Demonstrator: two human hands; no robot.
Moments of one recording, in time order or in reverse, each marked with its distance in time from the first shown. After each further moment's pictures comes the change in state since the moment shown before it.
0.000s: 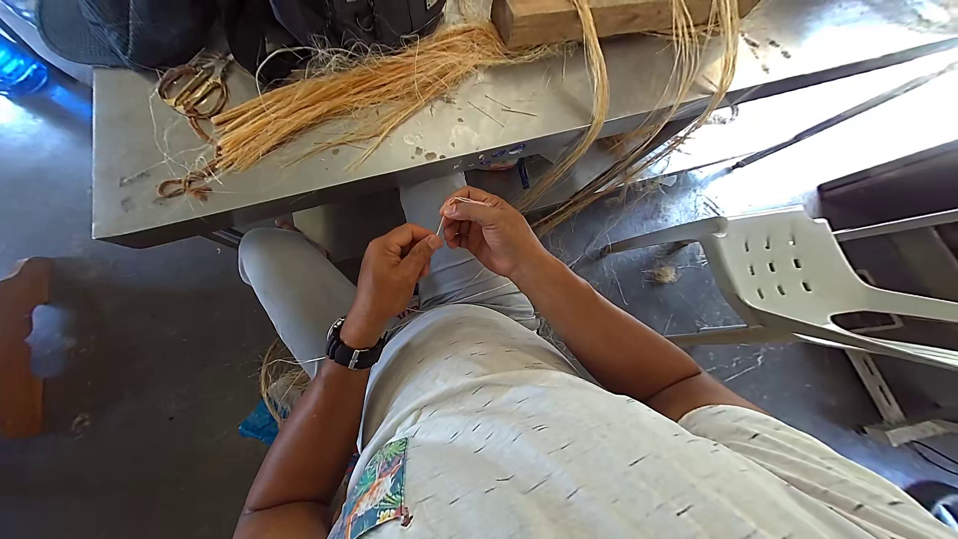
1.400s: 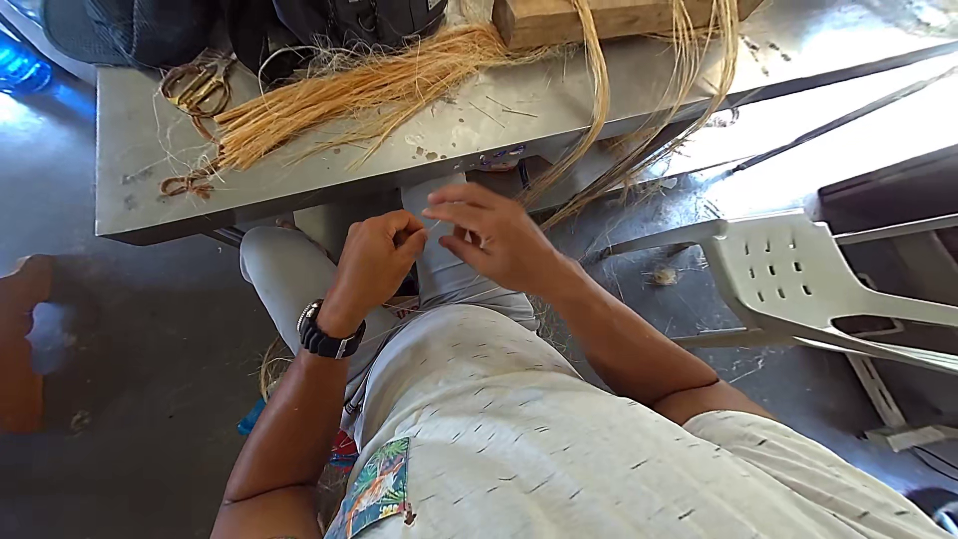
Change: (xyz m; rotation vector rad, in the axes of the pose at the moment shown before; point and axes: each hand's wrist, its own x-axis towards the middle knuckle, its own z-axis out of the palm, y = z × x) left_hand 0.007 0.029 -0.026 0.470 -0.033 0.049; right_hand -0.029 -0.025 0.005 -1.219 -0.243 -0.738
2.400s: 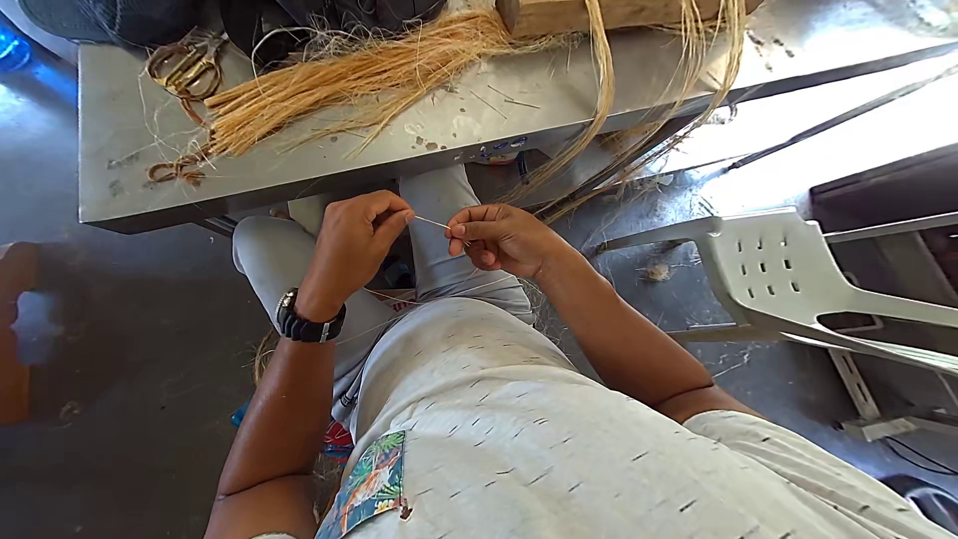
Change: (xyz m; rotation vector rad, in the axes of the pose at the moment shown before) left_hand -0.002 -0.037 -0.014 0.078 0.039 0.189; right_hand -0.016 0.031 0.006 1.222 -0.156 0.783
